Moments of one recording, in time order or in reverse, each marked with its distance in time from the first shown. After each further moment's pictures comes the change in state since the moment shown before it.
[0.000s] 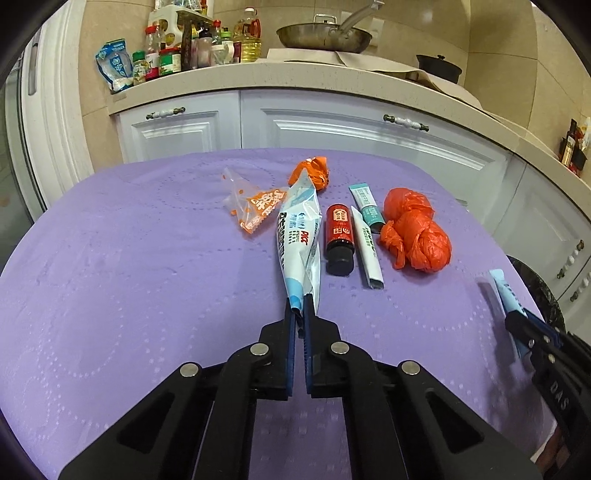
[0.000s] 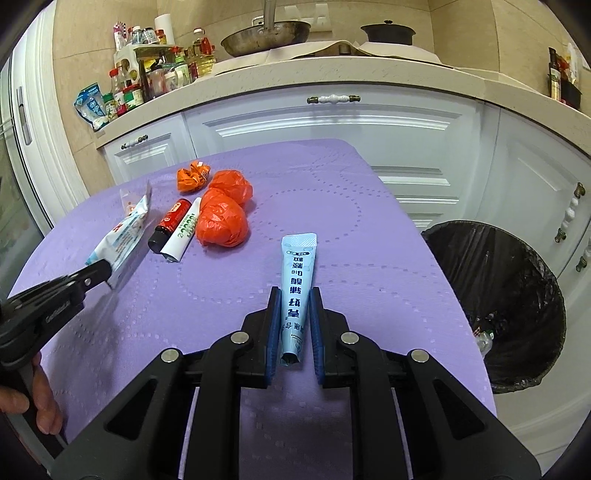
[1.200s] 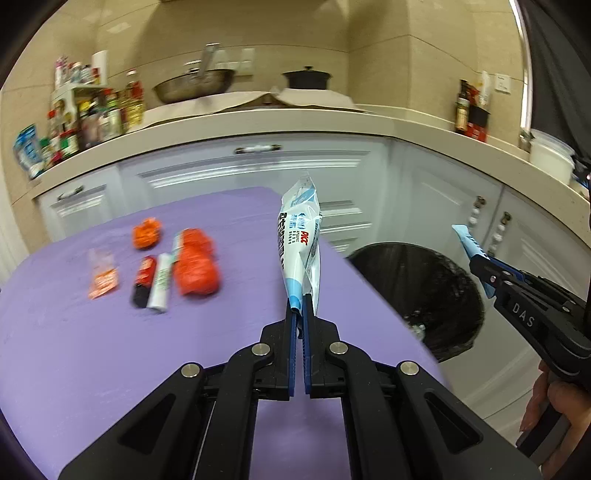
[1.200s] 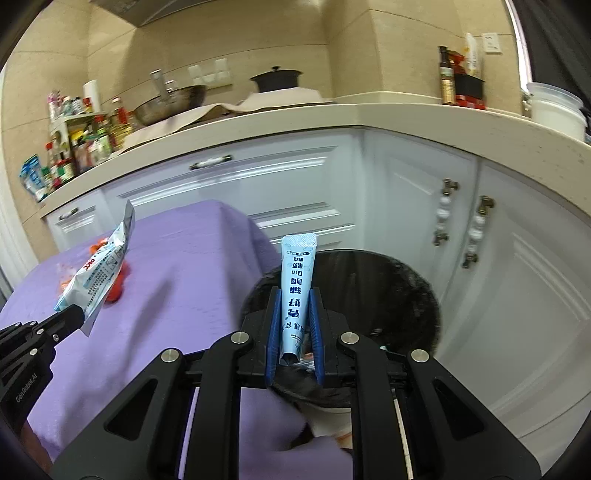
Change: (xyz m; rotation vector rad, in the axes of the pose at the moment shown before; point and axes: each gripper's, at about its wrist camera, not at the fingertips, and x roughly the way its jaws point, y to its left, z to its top) left arm -0.054 -0.165 -0.015 0.260 -0.123 -0.239; right arm -0.086 -0.150 -0.005 0.165 -0.179 -0.232
